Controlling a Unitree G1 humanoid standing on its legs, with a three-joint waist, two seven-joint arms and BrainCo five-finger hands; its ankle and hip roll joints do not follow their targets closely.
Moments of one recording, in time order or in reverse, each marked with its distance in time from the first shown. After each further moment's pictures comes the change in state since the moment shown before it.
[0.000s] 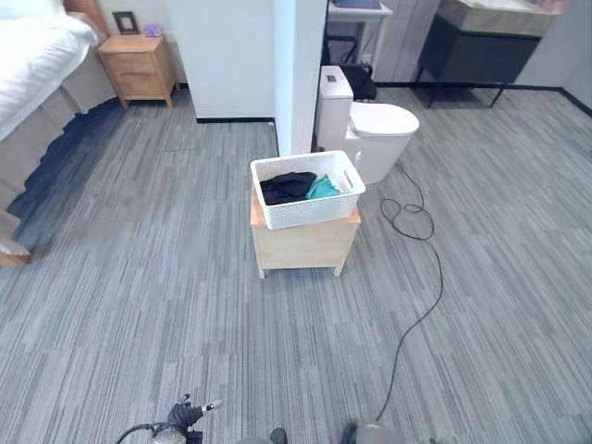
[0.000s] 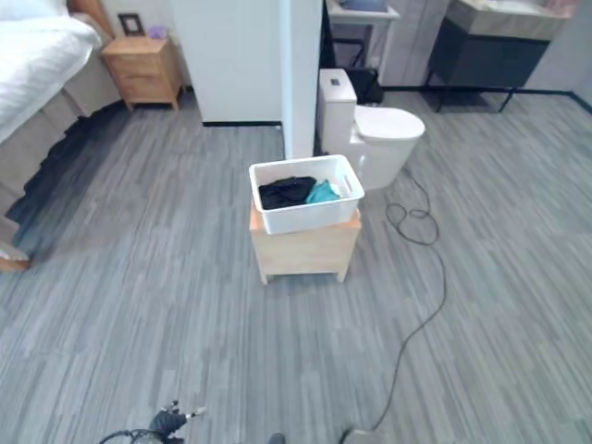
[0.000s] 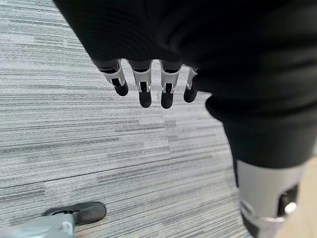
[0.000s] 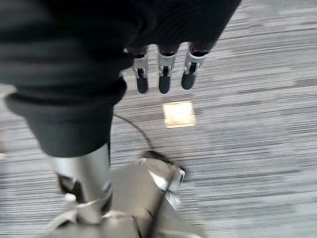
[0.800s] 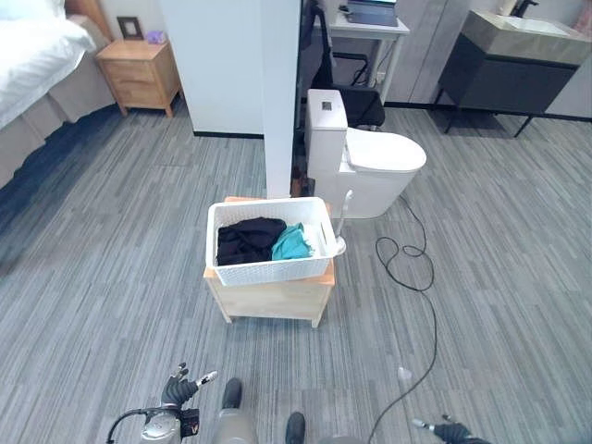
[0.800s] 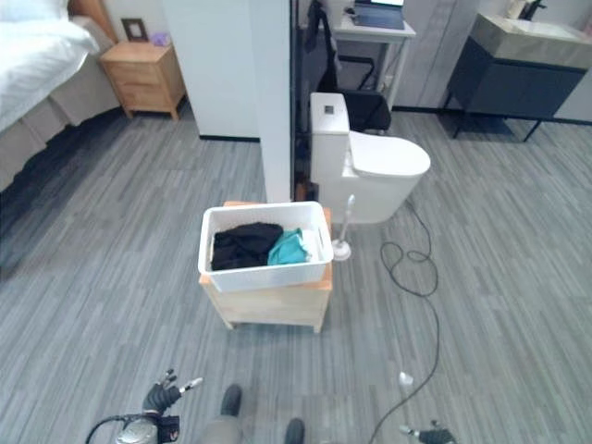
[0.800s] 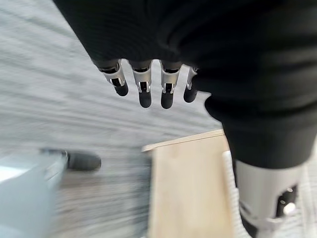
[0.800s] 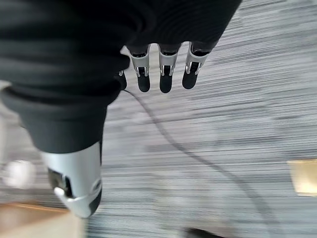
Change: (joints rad) left arm 0.106 0.046 0.149 -0.472 -0.044 0.006 0.034; right arm 0.052 -0.115 -0.123 -0.338 0.079 -0.024 -0.015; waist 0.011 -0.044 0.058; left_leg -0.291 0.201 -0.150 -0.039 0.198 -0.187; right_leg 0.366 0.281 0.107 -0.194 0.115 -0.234
